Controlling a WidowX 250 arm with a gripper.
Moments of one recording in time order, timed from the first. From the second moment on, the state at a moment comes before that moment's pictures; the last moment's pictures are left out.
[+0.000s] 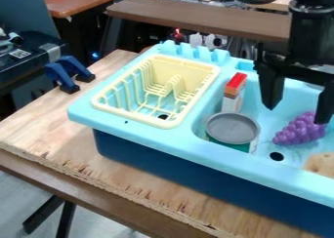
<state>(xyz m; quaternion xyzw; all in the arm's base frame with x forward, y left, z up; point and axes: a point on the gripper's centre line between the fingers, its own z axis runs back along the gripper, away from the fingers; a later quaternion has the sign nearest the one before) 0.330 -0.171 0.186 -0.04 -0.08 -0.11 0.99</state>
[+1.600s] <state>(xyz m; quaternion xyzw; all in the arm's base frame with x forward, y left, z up) 0.365 -0.073 0.193 -0.04 -0.11 -0.05 0.99</state>
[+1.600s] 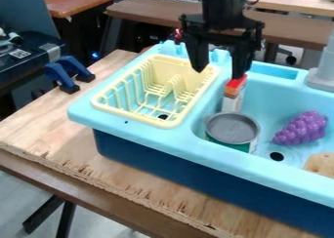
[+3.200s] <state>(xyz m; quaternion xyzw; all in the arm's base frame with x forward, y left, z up) 0.419 -0.072 0.152 -0.08 -0.07 -0.06 0.99</state>
